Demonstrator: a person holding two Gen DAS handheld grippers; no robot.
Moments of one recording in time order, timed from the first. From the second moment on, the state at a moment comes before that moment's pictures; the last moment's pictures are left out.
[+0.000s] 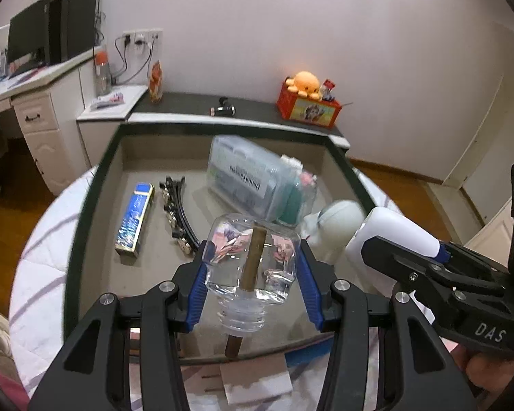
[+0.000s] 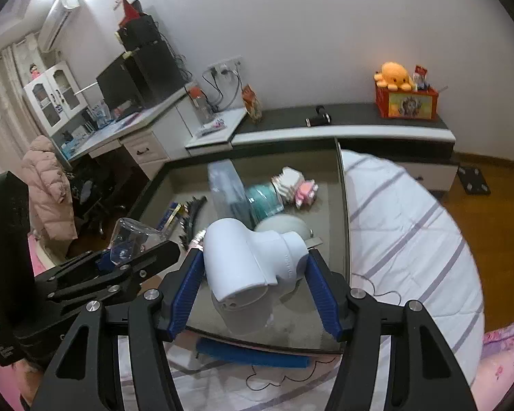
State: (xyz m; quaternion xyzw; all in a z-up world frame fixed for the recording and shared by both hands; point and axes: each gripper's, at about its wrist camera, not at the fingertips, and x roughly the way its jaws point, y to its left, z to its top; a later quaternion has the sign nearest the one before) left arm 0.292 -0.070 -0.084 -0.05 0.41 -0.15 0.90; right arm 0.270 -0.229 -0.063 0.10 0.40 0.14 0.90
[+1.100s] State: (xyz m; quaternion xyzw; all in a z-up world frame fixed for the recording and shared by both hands) left arm 0.196 -0.008 -0.045 -0.05 0.32 -0.06 0.95; right arm 0.209 -0.212 -0.042 0.09 0.35 0.12 0.93
